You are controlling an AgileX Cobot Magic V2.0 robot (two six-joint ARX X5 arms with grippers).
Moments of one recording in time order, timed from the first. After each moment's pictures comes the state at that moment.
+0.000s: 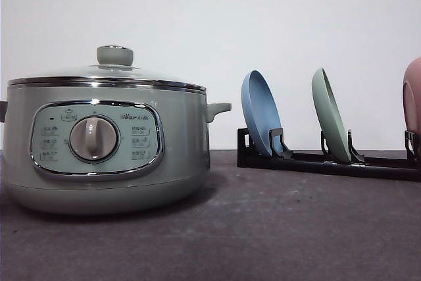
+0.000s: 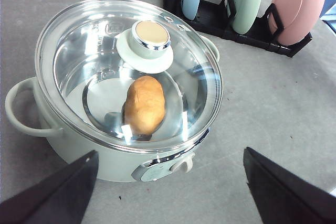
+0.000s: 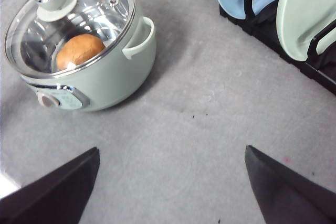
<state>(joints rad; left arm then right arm) -0.03 0.72 1.04 -0.96 0.53 0.00 0.09 0.81 1.13 -1.02 -0.49 -0.07</state>
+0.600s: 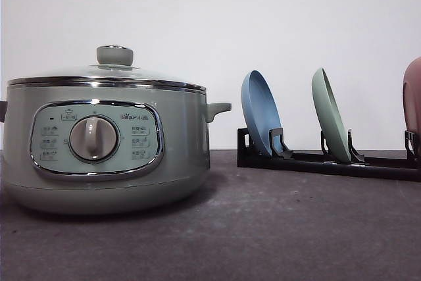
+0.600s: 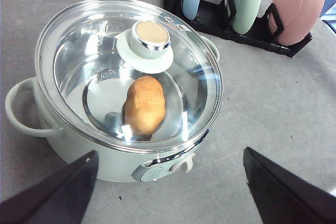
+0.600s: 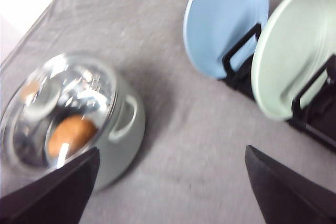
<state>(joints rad) -0.03 0.72 1.04 -0.96 0.53 0.00 0.09 1.14 1.38 -0.85 -0.47 0.12</state>
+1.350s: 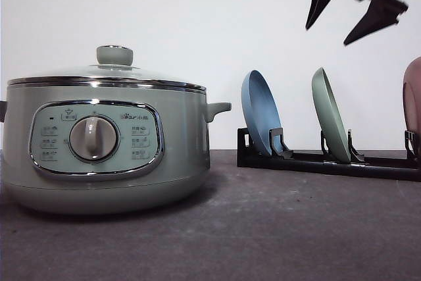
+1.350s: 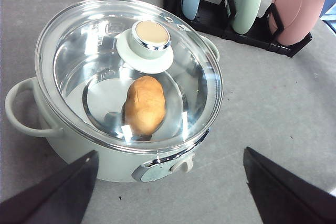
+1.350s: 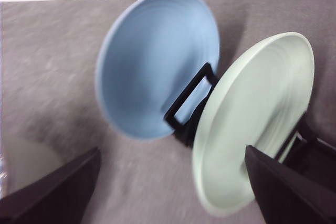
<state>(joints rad) -0.03 0.72 1.04 -0.96 0.53 0.00 0.09 1.70 1.67 -0.63 -0.34 0.16</state>
